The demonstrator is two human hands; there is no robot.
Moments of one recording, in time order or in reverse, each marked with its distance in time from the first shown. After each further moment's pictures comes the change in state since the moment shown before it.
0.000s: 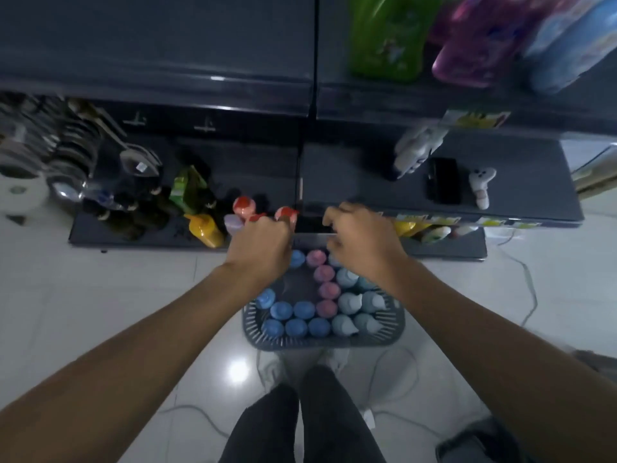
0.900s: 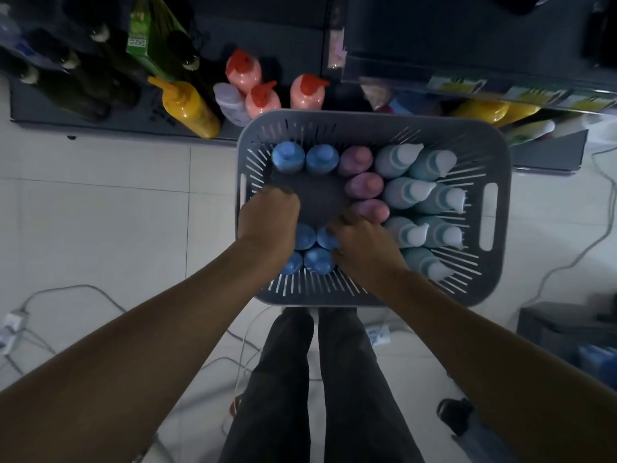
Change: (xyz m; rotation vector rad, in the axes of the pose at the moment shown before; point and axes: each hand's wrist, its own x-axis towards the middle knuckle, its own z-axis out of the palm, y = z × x) left_hand 0.012 -0.042 0.220 0.194 -0.308 -0.174; right_hand -0.030 0.003 0.257 0.046 -0.436 0.015
